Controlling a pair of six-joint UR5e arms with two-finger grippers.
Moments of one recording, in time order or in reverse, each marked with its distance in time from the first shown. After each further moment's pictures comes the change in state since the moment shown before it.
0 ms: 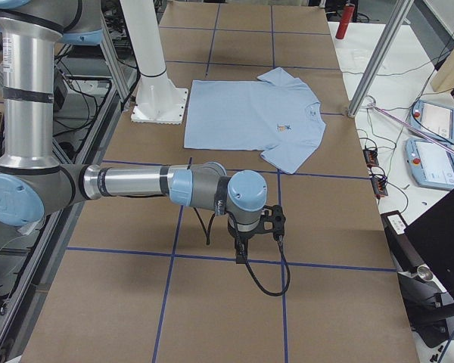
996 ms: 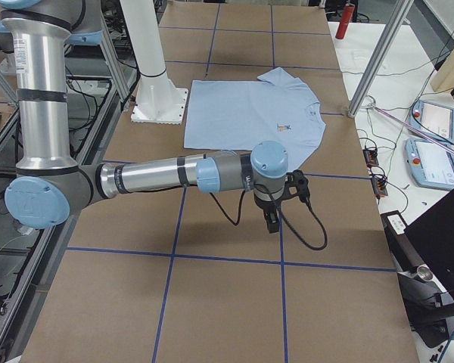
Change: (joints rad) left arm 0.043 -0.135 0.090 -0.221 0.040 -0.002; right arm -0.133 0.123 -0.025 0.243 0.058 0.118
